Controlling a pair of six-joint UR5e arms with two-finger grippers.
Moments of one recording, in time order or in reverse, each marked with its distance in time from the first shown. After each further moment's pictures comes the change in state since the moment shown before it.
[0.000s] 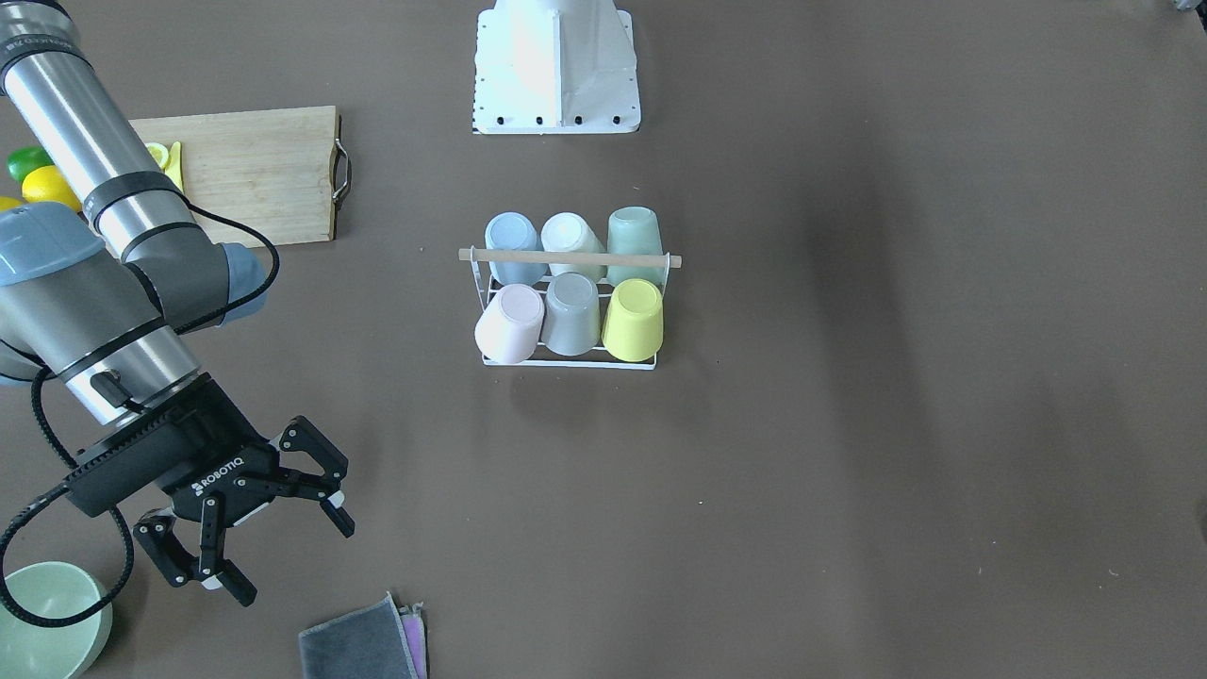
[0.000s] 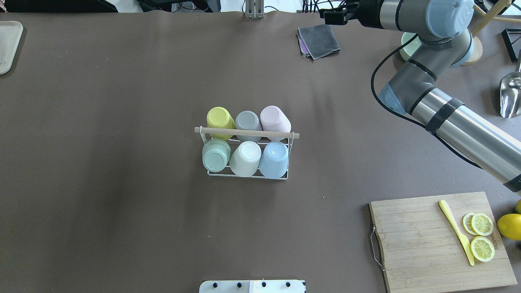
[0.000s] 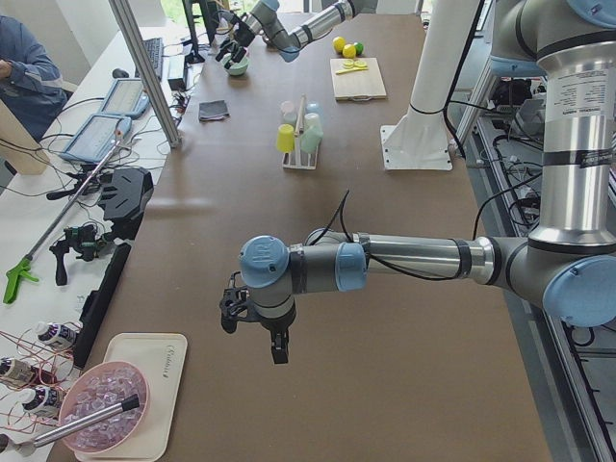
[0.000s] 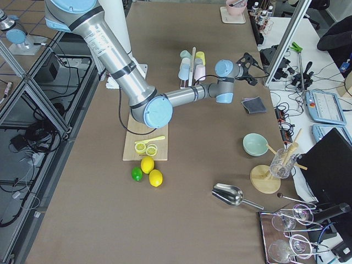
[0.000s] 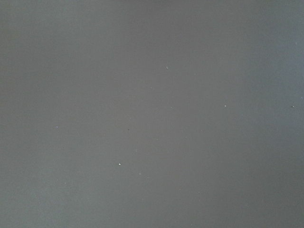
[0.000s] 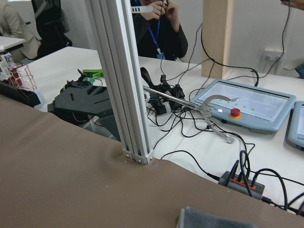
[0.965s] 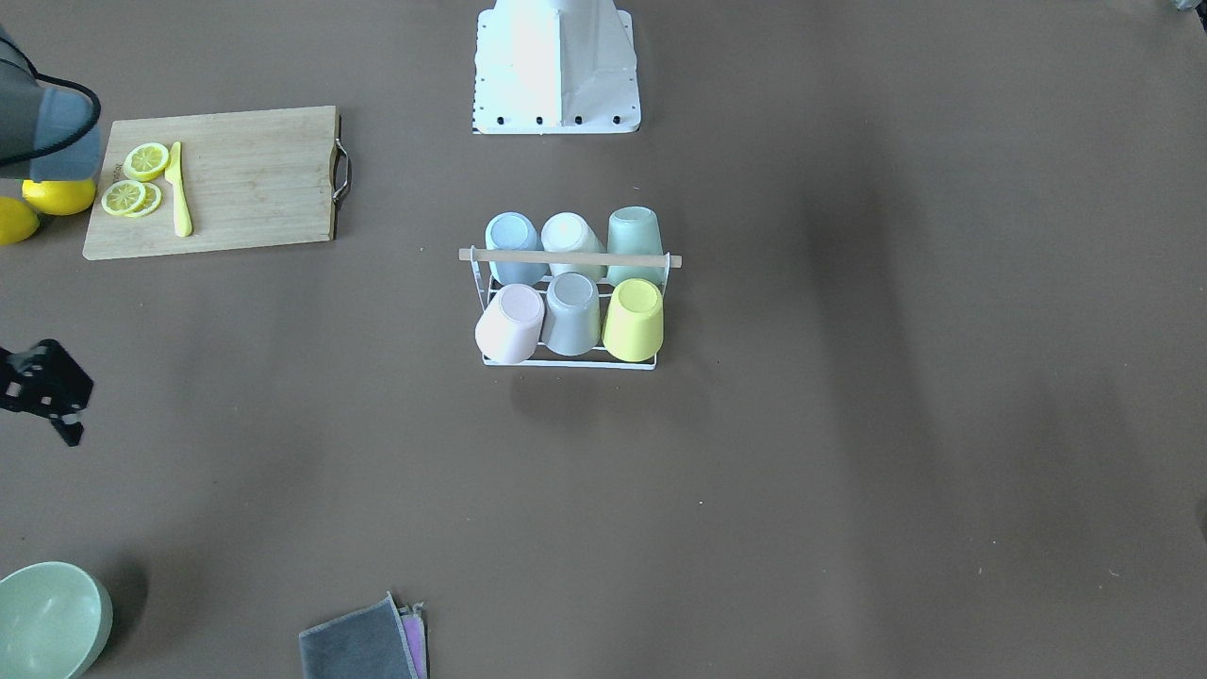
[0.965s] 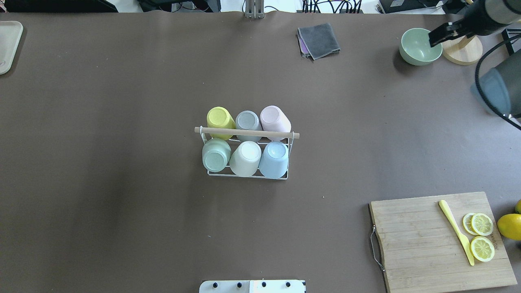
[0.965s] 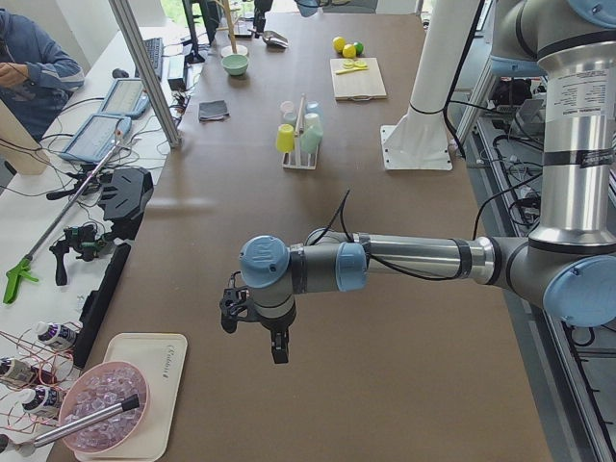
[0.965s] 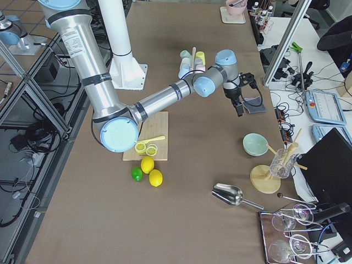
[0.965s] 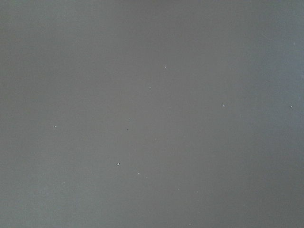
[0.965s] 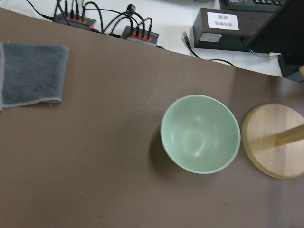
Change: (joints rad) left arm -0.002 0.000 0.000 0.000 -0.003 0.000; right arm 0.238 -0.302 0.532 -1.052 0.202 -0.268
